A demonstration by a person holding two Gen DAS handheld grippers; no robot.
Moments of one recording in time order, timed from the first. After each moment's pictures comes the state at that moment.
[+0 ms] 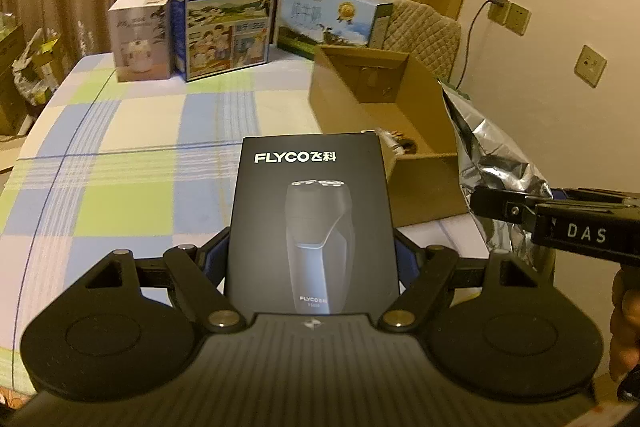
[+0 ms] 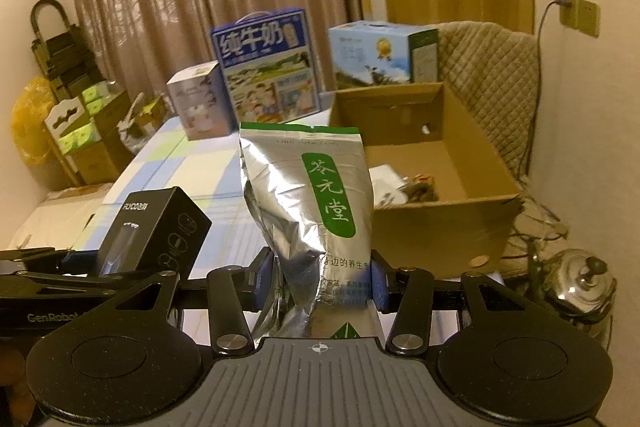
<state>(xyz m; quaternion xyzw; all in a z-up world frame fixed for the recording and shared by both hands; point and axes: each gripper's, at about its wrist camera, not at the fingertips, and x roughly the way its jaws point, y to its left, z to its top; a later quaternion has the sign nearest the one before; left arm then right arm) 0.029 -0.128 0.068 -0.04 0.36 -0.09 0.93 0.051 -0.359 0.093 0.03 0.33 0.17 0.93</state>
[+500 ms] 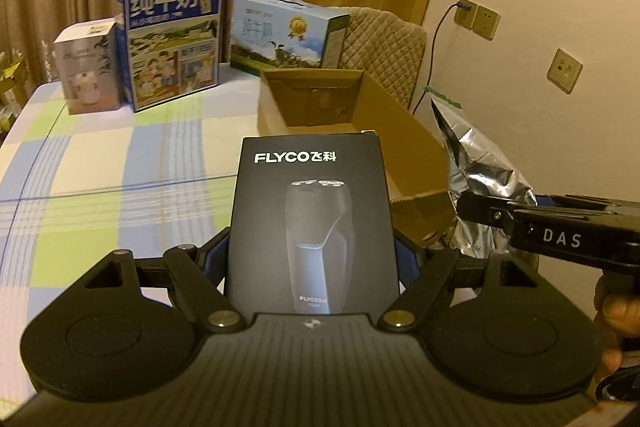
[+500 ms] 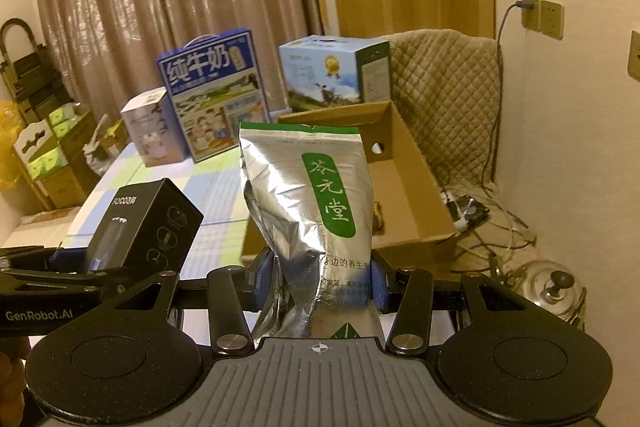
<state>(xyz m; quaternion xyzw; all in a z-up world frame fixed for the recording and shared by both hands) 0.077 -0.184 0.093 -0.04 0.35 -0.14 0.93 0.093 -0.406 0.113 0.04 0.33 0.12 0.94</state>
